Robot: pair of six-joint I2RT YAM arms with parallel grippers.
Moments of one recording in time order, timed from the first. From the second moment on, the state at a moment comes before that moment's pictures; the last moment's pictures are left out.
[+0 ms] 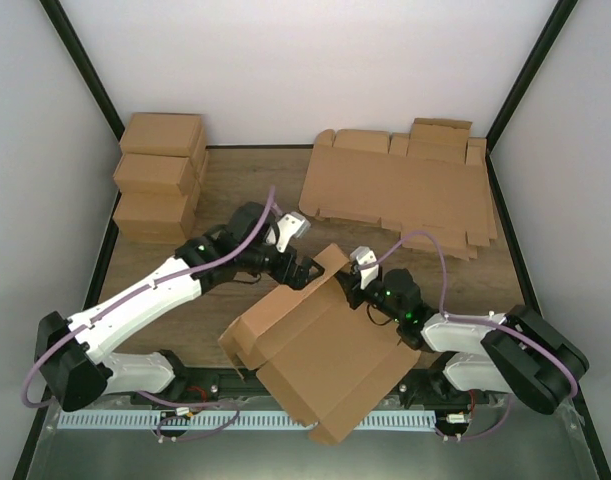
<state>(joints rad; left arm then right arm) -0.83 1.26 1.09 -0.56 0.30 -0.27 0.70 1.24 0.18 0.82 -0.11 0.08</state>
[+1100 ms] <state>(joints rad) -0.69 1.47 1.10 -0.41 0.47 -0.37 0.70 1.33 0.18 0.93 -0.13 0.06</state>
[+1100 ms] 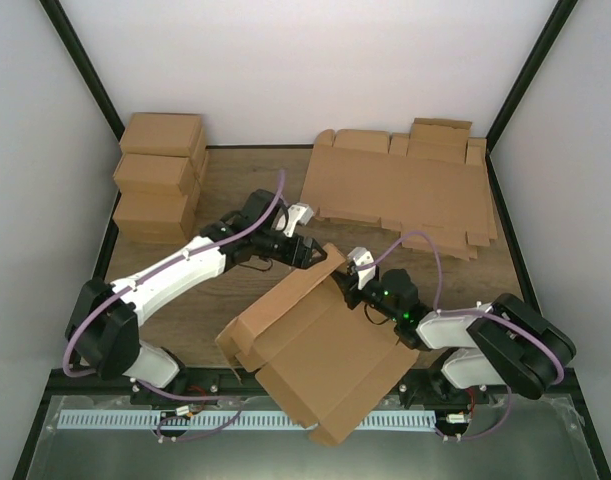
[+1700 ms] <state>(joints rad) -0.69 1.53 1.13 -0.37 0.47 -0.39 0.77 1.46 0.18 1.10 0.05 0.03</state>
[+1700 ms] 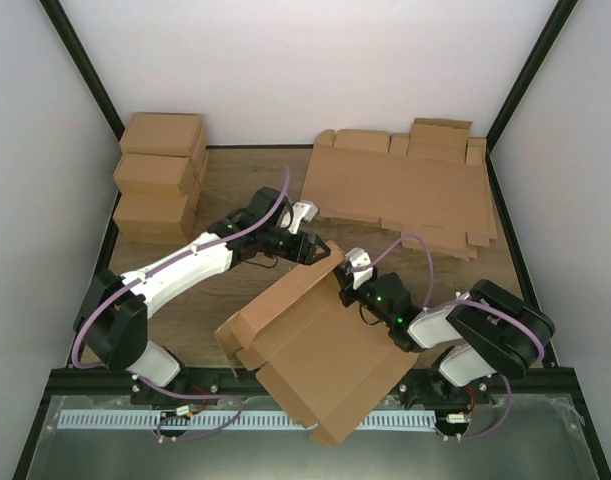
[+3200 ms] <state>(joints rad) -0.69 1.53 1.13 -0.38 0.45 -0.39 0.82 1.40 0.19 1.16 0.18 -0.01</state>
